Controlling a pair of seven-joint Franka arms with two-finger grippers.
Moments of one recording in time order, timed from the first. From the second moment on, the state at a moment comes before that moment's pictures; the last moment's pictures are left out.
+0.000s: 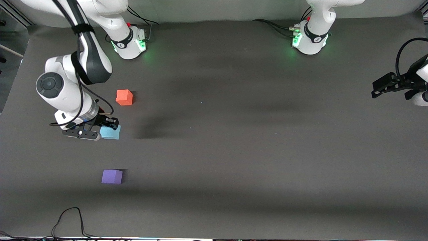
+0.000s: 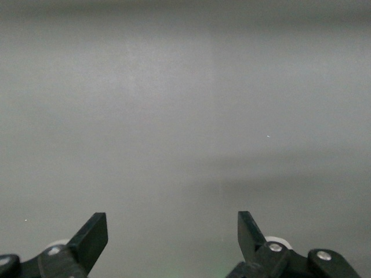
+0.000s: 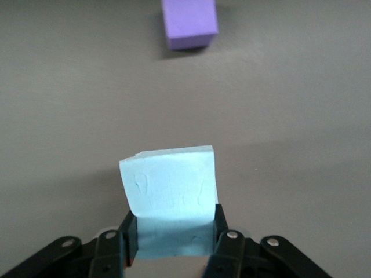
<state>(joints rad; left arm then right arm) -0.04 0.03 0.02 -1.52 0.00 1.54 0.05 0.01 0.12 0.11 -2.14 -0.11 2.24 0.37</state>
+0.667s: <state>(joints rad) -0.04 0.03 0.02 -1.54 0.00 1.55 0.05 0.01 0.27 0.07 -2.35 -0.11 2.66 0.36</state>
